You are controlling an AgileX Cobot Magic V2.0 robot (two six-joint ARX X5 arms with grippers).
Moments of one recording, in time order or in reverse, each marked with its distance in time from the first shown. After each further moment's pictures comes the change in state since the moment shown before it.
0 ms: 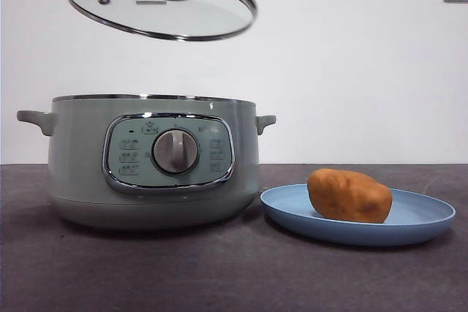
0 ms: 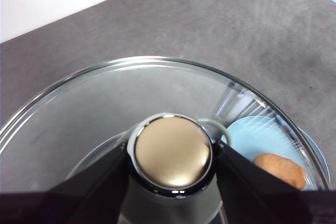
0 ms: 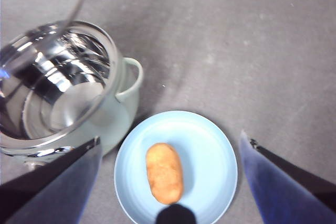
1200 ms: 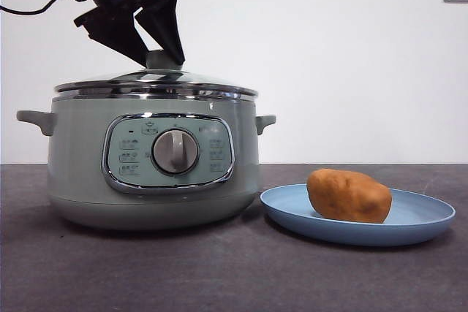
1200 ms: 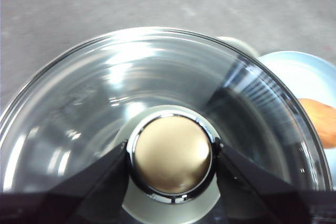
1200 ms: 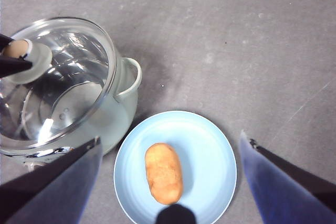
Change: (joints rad) left arm -0.041 -0.027 -0.360 0.161 -0.143 -0.058; right arm -0.001 0.000 0.000 0.000 0.000 0.000
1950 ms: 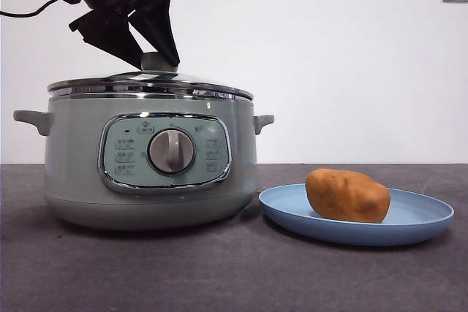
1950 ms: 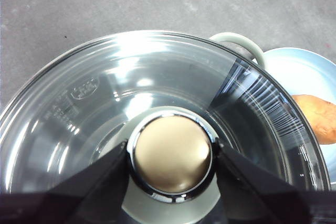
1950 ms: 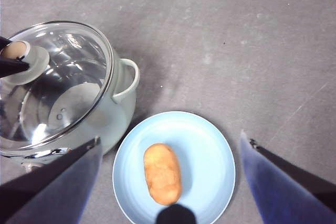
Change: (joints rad) left arm 0.028 0.000 -0.004 -0.015 0.065 0.010; right arm 0.000 0.000 0.000 0.002 0.000 0.000
